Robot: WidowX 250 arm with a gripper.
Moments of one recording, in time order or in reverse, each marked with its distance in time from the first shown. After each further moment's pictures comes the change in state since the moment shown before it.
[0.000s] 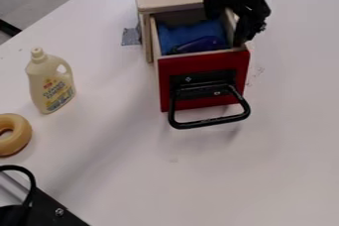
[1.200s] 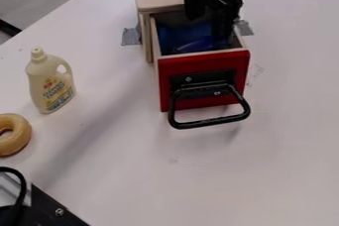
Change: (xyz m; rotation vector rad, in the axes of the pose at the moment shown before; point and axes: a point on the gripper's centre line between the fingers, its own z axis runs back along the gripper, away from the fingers) arm -0.021 0.032 -0.007 -0.111 0.083 -0.041
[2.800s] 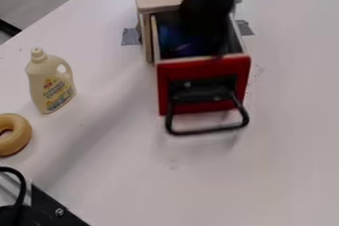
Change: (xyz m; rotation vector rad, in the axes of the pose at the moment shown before) arm -0.027 -0.015 -0.033 -0.006 0.004 -0.072
